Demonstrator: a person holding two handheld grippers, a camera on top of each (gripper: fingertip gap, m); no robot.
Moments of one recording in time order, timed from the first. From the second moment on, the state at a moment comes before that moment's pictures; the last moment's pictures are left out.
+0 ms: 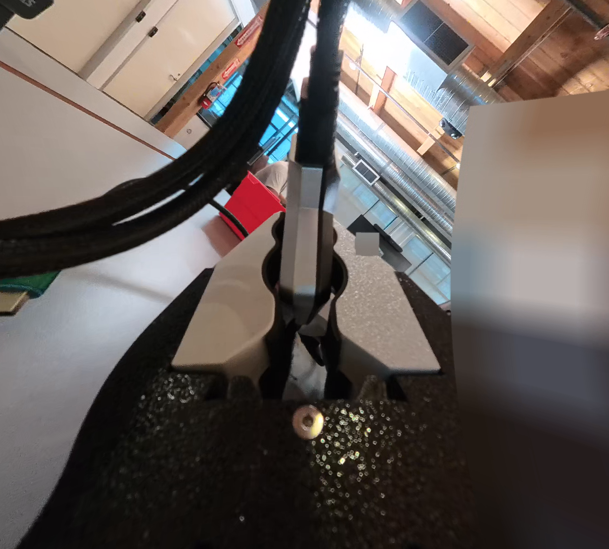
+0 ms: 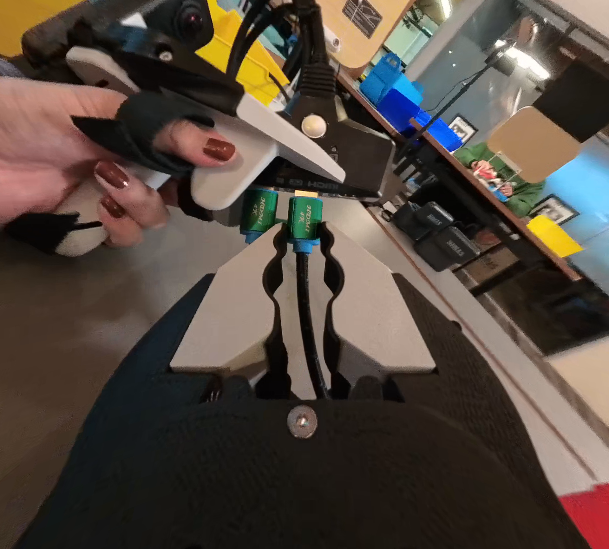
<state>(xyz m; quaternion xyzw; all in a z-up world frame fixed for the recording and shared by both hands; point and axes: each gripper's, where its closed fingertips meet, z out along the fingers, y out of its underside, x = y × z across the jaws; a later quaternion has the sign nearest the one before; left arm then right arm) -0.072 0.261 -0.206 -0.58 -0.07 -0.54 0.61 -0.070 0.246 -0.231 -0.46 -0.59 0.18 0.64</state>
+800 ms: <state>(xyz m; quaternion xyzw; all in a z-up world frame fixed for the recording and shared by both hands) -0.080 0.179 -0.159 -0.67 0.25 -0.01 0.70 -0.023 0.237 -0.212 -0.16 -0.63 -0.13 0.75</state>
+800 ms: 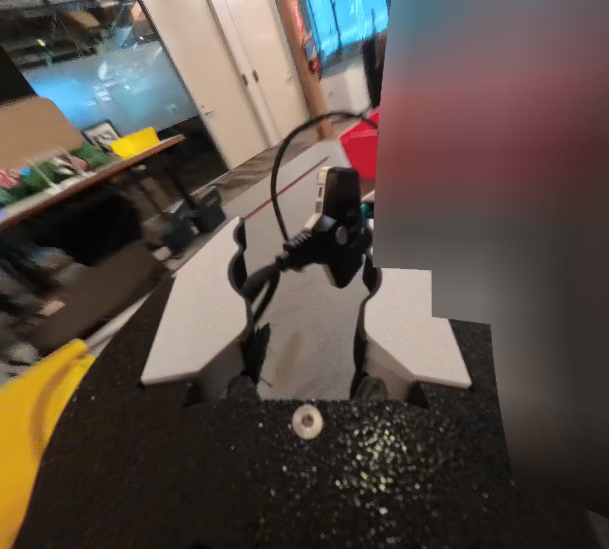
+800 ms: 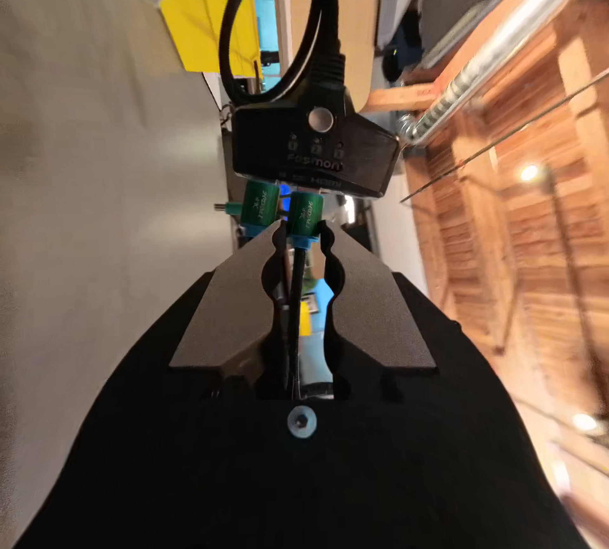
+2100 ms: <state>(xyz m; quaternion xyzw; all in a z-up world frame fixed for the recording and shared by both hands) -0.033 0.164 -0.308 -0.81 0.45 0.05 0.37 -0.024 0.169 -0.272 0.01 -0.73 -0.18 0.66</state>
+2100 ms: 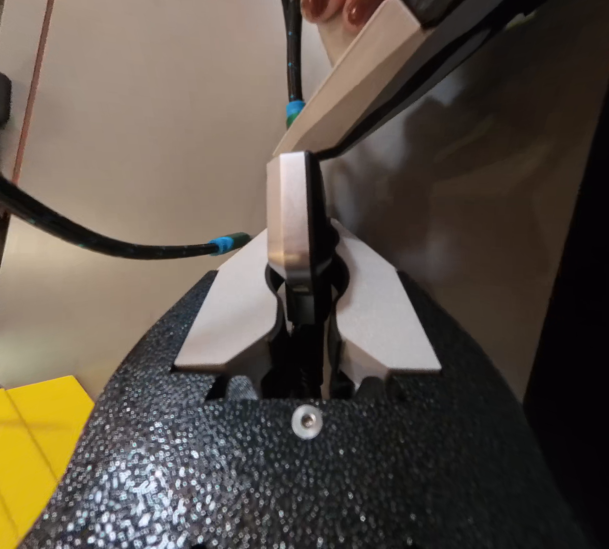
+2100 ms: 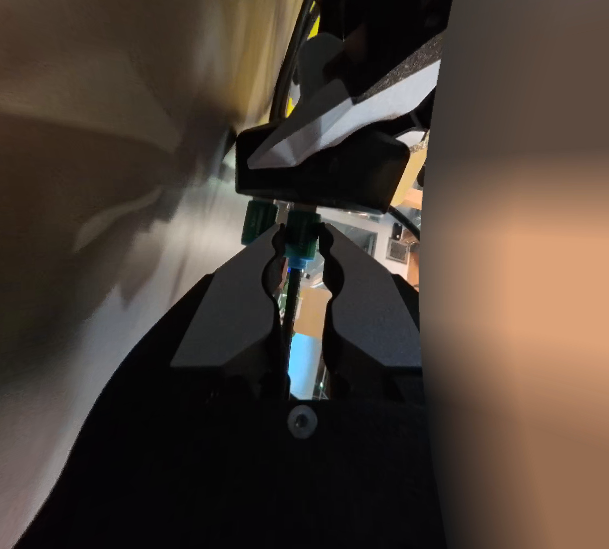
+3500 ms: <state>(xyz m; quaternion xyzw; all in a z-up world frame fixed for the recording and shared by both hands) -0.042 0.176 -0.307 -0.76 0.47 0.14 0.44 0.005 0.188 -0.283 -0.34 -0.81 0.11 0.46</state>
